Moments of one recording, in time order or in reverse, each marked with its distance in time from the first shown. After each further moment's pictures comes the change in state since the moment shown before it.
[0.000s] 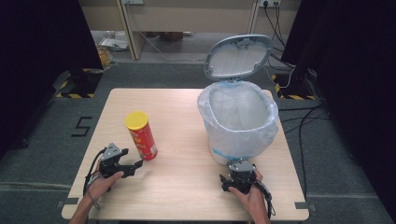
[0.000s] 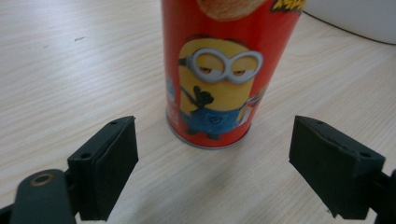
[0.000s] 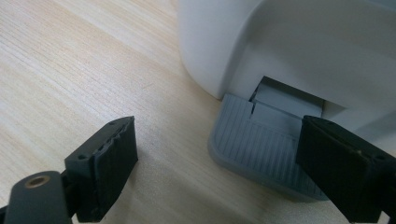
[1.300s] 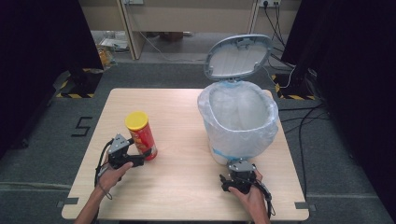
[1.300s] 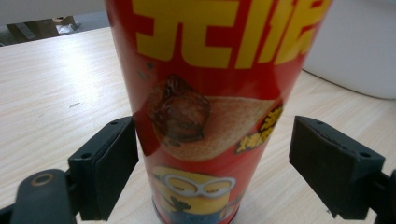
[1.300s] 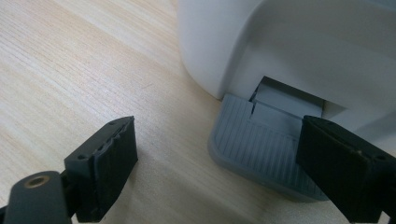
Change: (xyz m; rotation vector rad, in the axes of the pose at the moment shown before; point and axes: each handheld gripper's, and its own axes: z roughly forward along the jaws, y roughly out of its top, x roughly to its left) left arm -0.013 0.033 0.016 -0.129 0.023 0.025; right arm 0.000 0.000 0.000 0.001 -0.001 -0.004
